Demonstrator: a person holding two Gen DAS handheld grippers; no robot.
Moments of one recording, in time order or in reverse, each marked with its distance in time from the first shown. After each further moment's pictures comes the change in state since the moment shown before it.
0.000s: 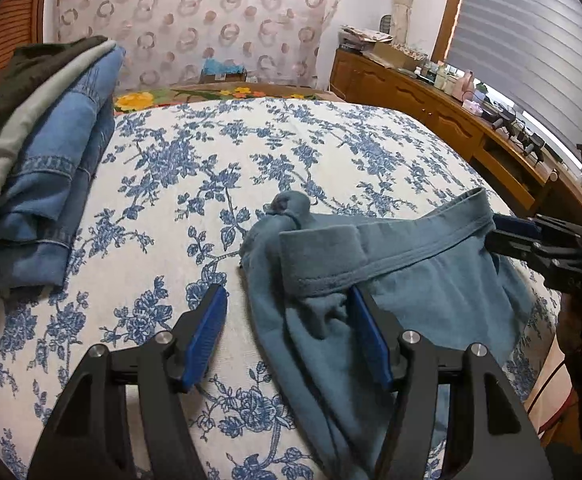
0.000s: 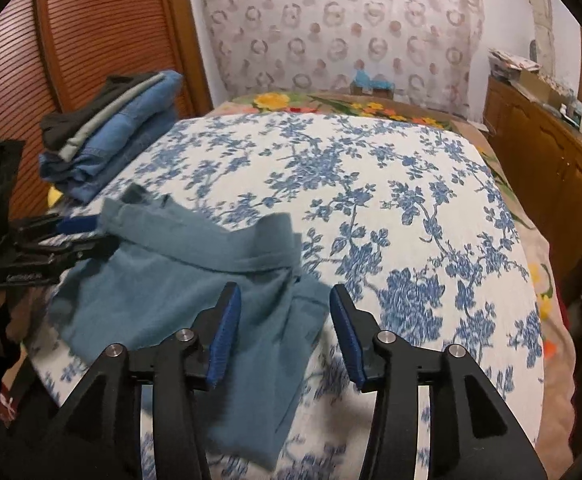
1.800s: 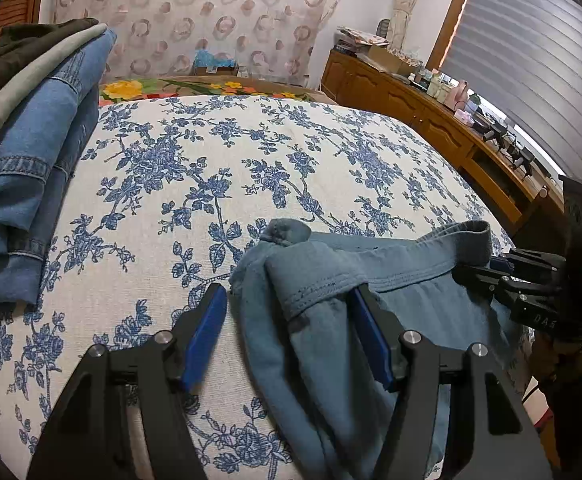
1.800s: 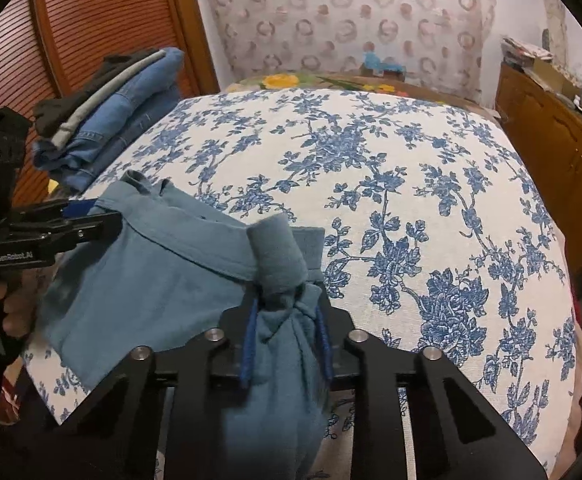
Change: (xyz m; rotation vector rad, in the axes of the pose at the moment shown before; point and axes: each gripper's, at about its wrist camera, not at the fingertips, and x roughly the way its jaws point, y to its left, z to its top) left arm 0.010 0.007 0.015 -0.045 0.011 -0.076; right arm 0.034 0.008 0.002 -0.003 0.062 0.043
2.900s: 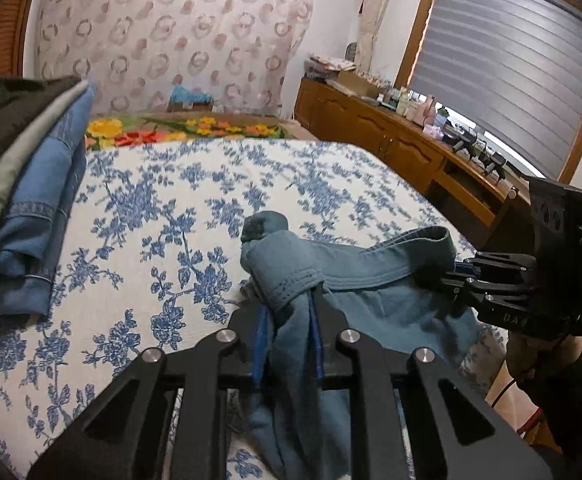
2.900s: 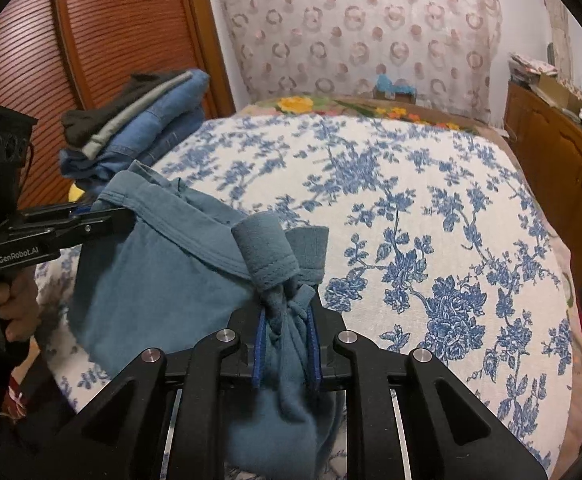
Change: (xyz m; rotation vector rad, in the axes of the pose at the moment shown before) left arm -0.046 -0.032 -0.006 0.077 -0.125 -0.060; right arm -0.030 0.015 -0.007 -0.027 -0.092 0.036
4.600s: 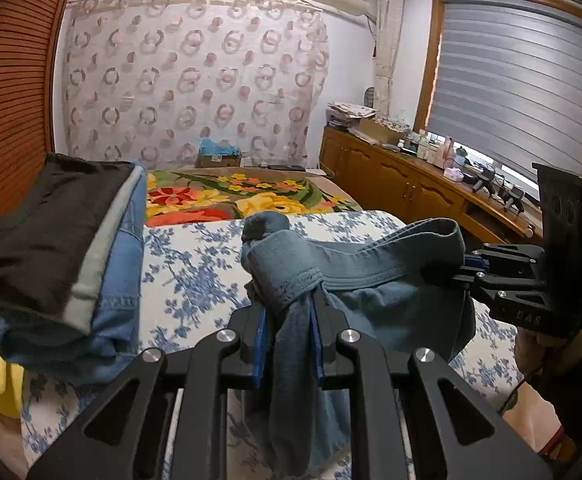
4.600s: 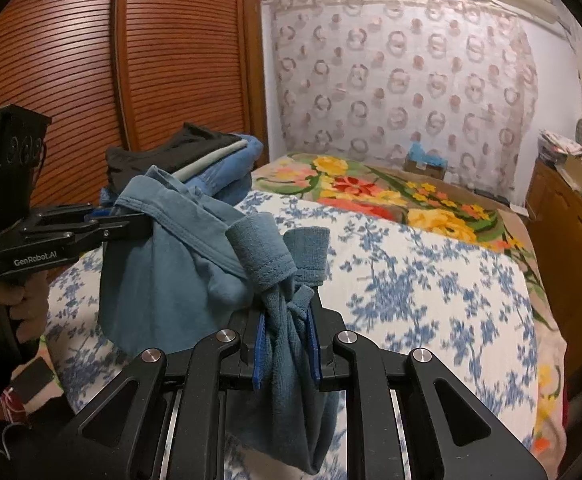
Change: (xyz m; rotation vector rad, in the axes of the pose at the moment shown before) left arm -0.043 0.027 0.047 0.018 -0.175 0.111; right arm -0.019 0.040 0.075 -0.184 -0.159 0.058
